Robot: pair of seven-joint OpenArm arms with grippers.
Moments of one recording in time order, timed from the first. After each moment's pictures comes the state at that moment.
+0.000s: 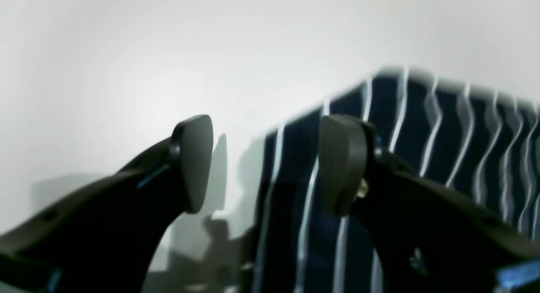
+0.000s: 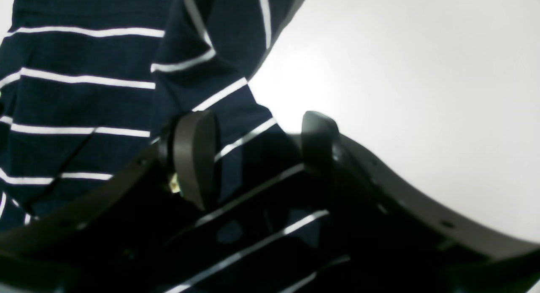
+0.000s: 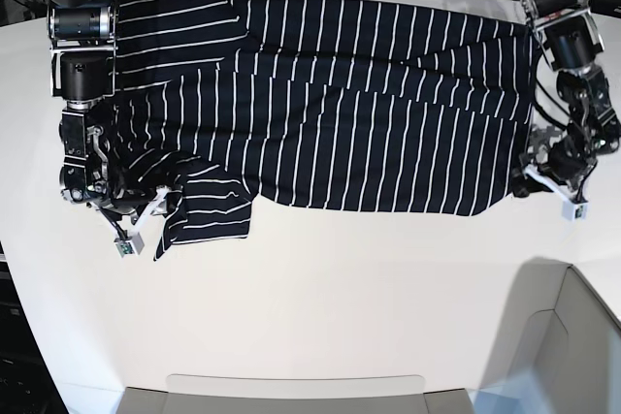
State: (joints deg) left arm -12.9 -26.2 -23.4 59.5 -23.8 -32.4 44.0; right arm 23.9 20.9 -4.0 53.9 19.9 22.1 -44.9
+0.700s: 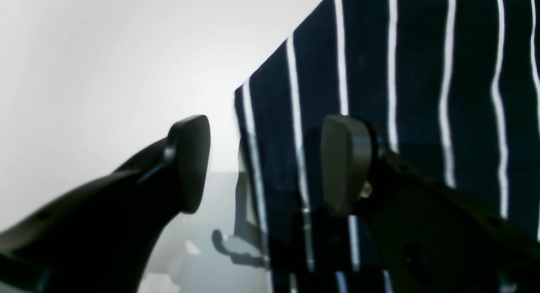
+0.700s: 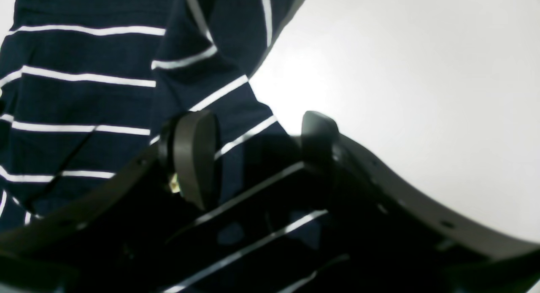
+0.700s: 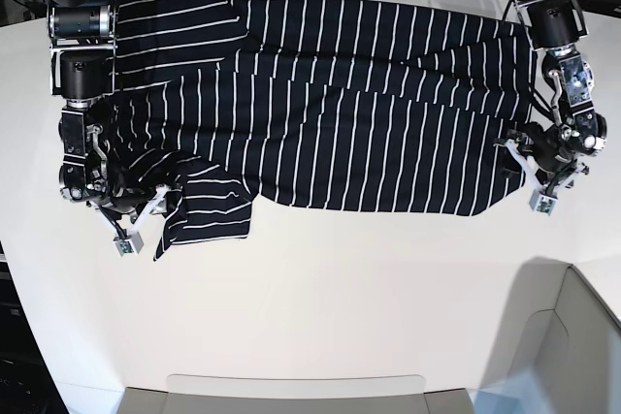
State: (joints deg) left arm -8.4 -22.3 -20.8 71.0 -7.4 -36.6 45.4; right arm 23.5 21.0 -4.0 53.9 20.2 22.1 -44.6
